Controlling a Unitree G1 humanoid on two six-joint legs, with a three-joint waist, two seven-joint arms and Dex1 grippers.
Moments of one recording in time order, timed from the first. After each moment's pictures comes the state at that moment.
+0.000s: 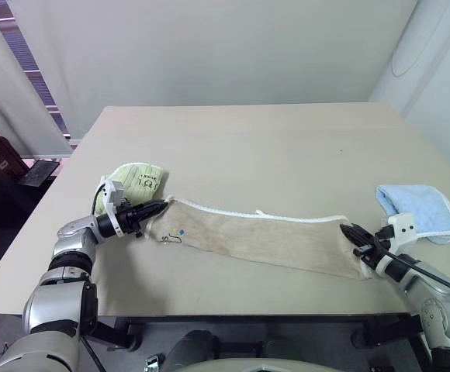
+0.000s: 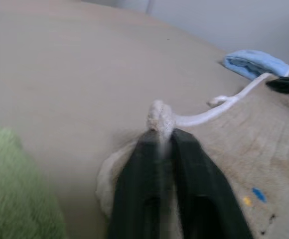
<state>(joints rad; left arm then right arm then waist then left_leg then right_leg) -0.65 0.52 0.17 1.13 -0.37 -0.04 -1.43 0.10 -0.54 -0.34 -0.05 0.46 0.41 0.65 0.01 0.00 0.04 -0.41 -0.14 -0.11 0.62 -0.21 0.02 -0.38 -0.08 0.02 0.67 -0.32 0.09</state>
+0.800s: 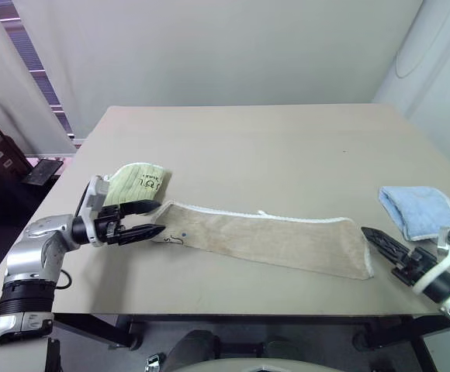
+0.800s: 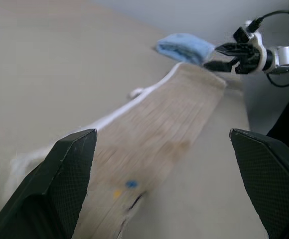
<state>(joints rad) -0.32 0.63 0.14 0.15 -0.55 0.45 -1.43 0.23 -0.61 -0.75 -0.07 1.32 1.14 0.48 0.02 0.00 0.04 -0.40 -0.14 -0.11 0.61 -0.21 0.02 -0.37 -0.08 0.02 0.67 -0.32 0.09</state>
